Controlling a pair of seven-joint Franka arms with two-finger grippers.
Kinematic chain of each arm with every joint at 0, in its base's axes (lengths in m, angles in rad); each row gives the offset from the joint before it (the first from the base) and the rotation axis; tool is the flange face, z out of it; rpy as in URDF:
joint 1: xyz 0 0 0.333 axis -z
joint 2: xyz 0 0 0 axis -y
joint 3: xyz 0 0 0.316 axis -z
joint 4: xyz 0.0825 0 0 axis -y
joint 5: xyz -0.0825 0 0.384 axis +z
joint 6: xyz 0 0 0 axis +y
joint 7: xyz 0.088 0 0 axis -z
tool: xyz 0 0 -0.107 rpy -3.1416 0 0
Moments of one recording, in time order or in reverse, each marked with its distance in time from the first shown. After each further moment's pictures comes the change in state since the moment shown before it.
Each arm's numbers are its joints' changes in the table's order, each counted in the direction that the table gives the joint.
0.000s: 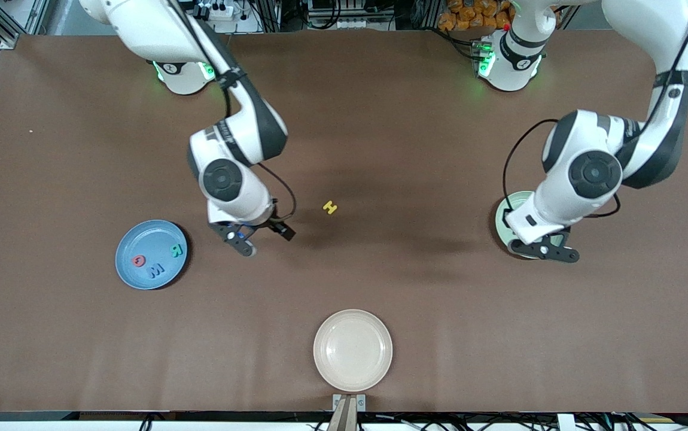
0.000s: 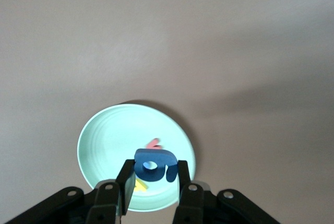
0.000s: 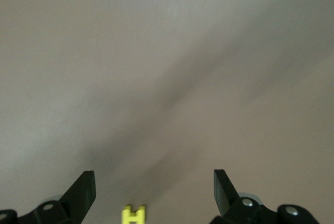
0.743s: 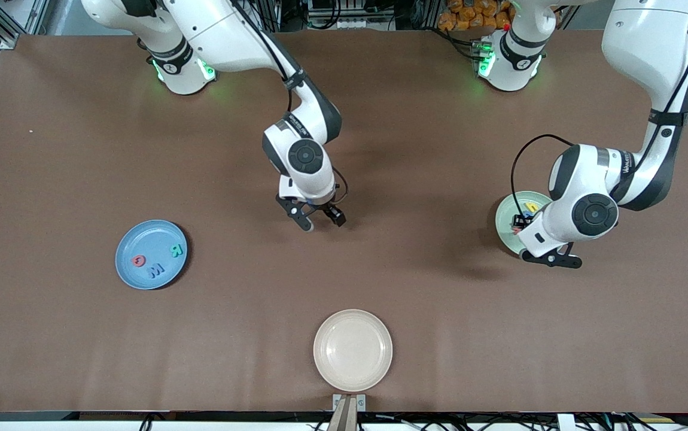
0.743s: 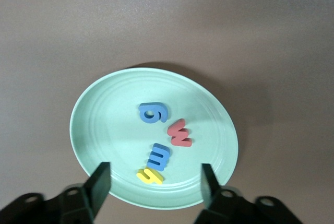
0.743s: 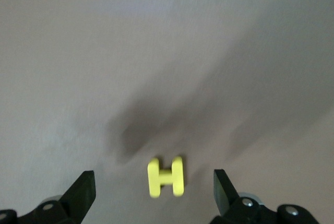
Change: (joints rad) left arm 0.001 -0.072 -0.070 -0.044 0.000 0.012 0.002; right arm -0.191 -0.132 0.000 -0.014 0.009 -0.215 0.260
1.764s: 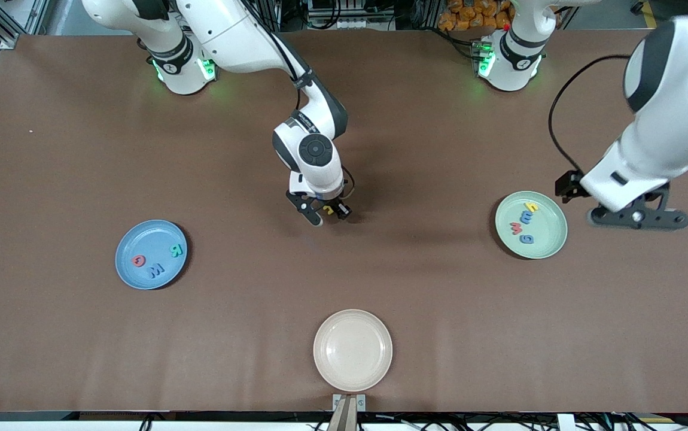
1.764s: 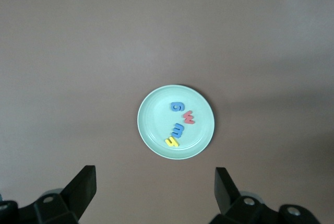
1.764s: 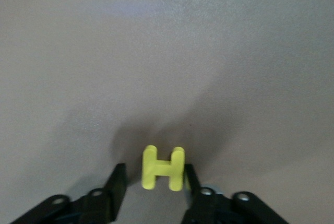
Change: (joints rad) left arm 0.063 0.302 -0.010 0.331 -0.044 0.380 0.009; right arm -0.026 -0.033 0.003 -0.007 0.000 -0.064 0.019
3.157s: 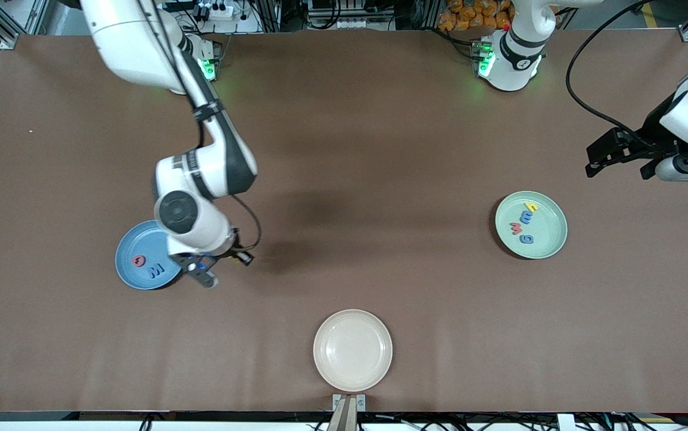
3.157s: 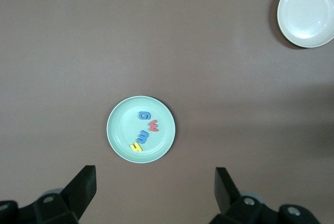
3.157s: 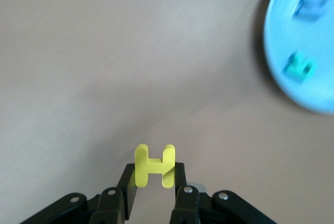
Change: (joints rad) left arm 0.070 0.100 -0.163 -0.003 -0.212 -0.014 0.000; right arm 0.354 0.122 0.140 0.108 0.001 0.344 -0.682
